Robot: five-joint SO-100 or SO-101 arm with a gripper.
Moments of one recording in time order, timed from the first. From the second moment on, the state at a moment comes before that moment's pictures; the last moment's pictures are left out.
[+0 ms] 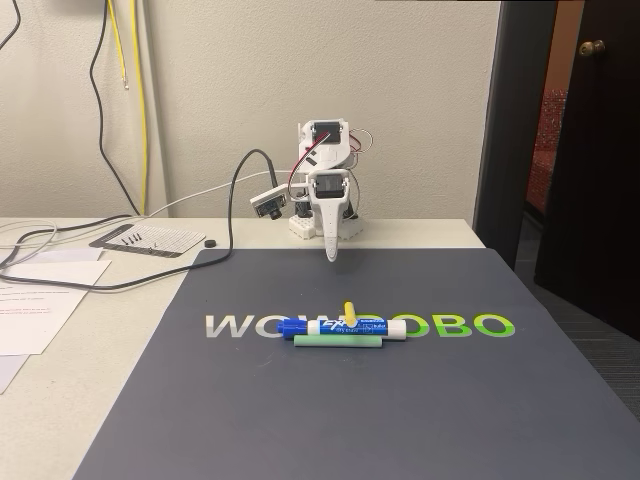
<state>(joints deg) -13.6 188.6 174.4 60.9 2.6</state>
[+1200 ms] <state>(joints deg) -12.5 128.8 107.1 78.9 -3.3</state>
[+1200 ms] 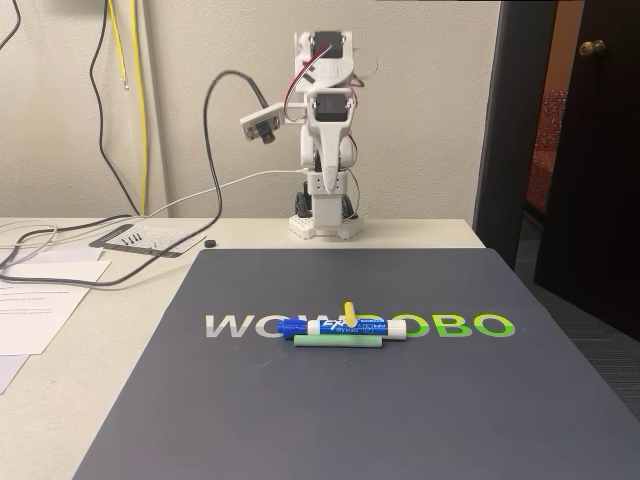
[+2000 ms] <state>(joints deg) -11.2 91.1 79.3 78.0 -5.8</state>
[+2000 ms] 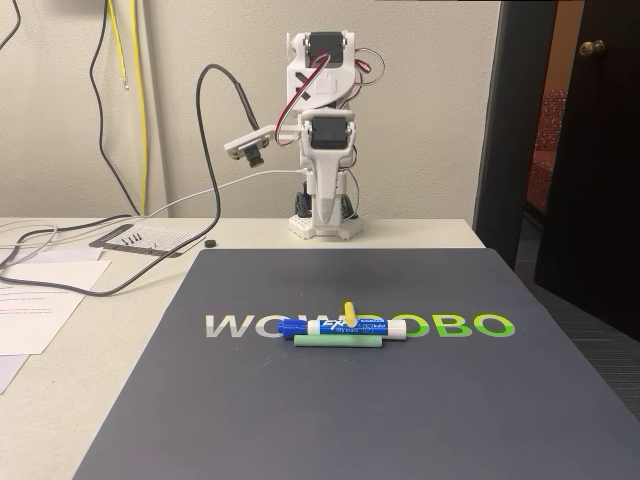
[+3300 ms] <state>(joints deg) -10.1 74.6 72.0 69.3 -6.6</state>
